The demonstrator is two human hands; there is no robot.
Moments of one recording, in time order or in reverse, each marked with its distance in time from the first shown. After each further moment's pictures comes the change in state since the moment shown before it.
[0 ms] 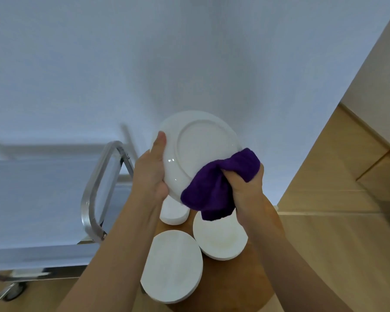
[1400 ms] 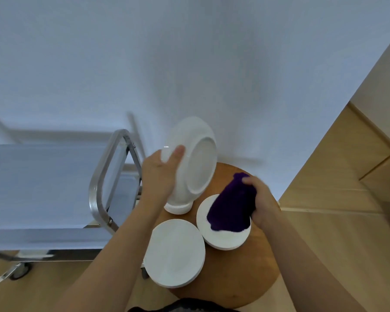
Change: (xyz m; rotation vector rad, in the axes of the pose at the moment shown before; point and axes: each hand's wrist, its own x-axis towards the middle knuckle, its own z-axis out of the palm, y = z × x) left_hand -0.009 -0.029 -0.032 0.532 0.072 0.474; right_hand -0.001 0.036 -0.033 0.176 -0.082 0.430
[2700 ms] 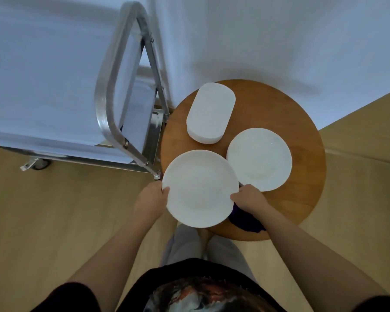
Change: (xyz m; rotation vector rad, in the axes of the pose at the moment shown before) left_hand -0.075 -0.279 -0.096 0.922 -0.510 -0.608; right_hand 0.086 0.203 0.007 -1.404 -0.174 0.375
